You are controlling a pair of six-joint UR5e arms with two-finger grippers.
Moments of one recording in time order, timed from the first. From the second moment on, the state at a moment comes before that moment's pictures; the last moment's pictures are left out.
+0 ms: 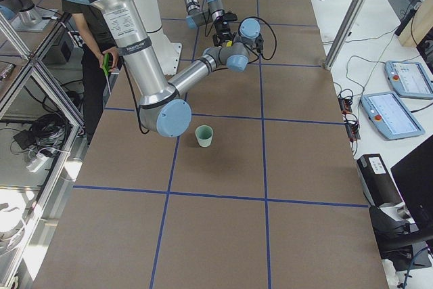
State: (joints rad) left arm -0.37 -2.24 -1.37 -2.87 -1.55 -0.58; right arm 0.83 -1.17 1.73 -0.99 2.47 1.07
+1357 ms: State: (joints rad) left arm -0.51 -2.23 -1.22 -2.78 -1.24 -0.79; right arm 1.22 -1.87 2.07 -1.00 2.33 0.99
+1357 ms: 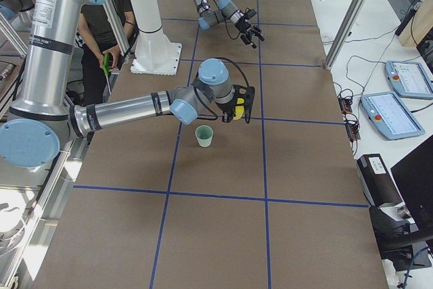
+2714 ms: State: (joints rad) left arm -0.64 -2.22 -1.21 -2.54 -1.35 -0.87; right arm 1.06 -2.03 2.08 -1.00 2.27 0.88
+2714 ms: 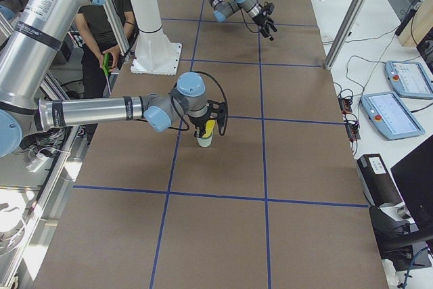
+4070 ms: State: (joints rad) left arm -0.64 -2.22 -1.22 -2.54 -1.35 -0.87; right arm 1.01 -2.00 2.05 -1.00 2.28 0.89
